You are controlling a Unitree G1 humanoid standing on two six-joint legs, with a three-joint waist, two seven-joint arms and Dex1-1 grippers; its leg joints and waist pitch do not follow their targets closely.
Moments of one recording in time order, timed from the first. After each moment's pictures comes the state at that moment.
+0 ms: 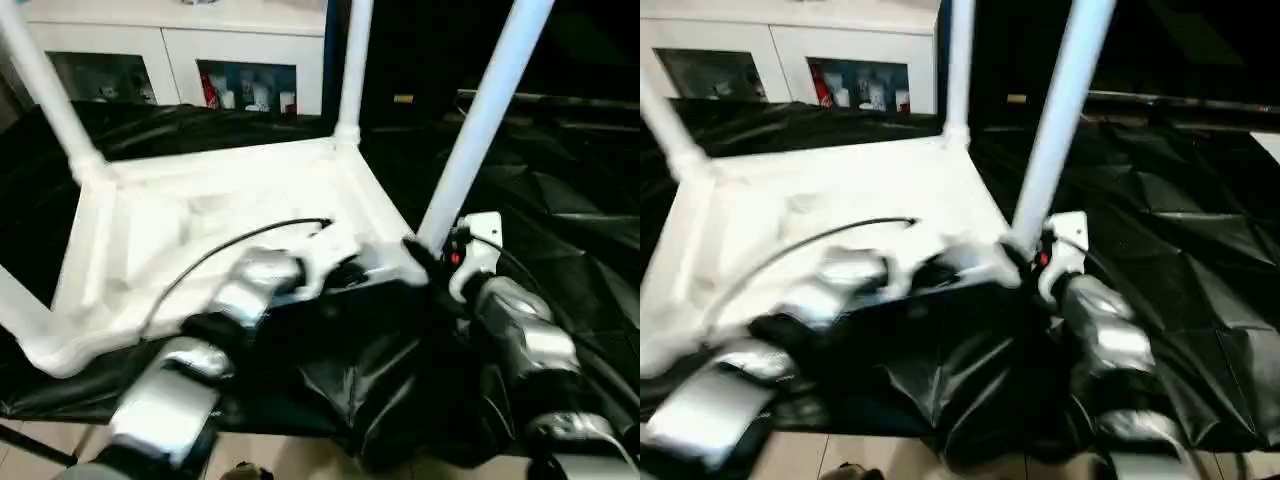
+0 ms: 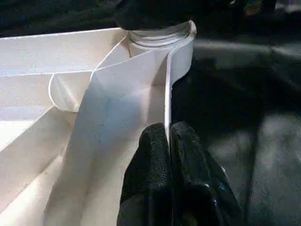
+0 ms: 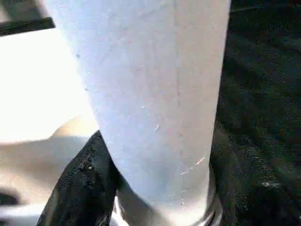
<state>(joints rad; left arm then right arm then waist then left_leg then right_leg) -0.82 0.04 -0.25 1.00 0.14 -0.06 -0.78 -0.50 -0.16 -0.15 0.63 0.20 0.15 0.39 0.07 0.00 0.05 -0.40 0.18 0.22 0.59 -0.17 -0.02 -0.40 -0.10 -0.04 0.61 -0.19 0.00</state>
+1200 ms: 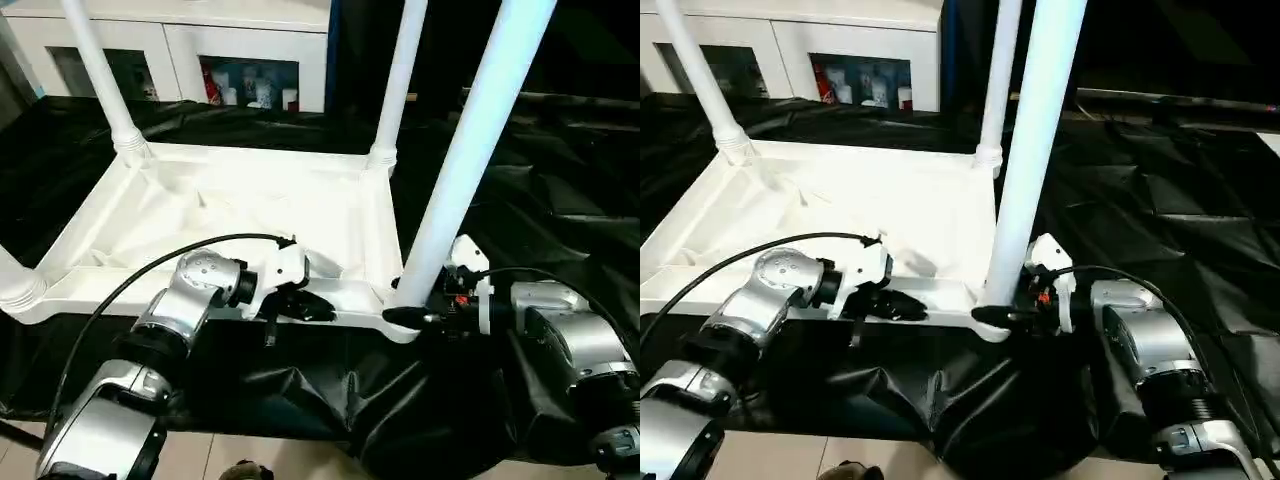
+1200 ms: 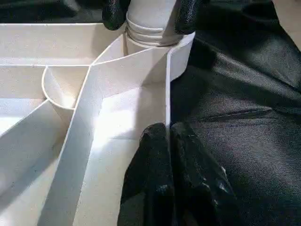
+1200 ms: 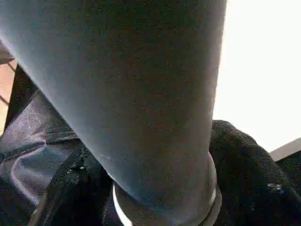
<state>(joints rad) -0.66 0.31 -0.26 0.75 0.02 -0.13 -1.35 -0.42 -0.48 0.13 0.40 0.24 0.28 1.21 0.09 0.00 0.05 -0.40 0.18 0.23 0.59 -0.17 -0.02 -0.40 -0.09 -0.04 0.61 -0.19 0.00</state>
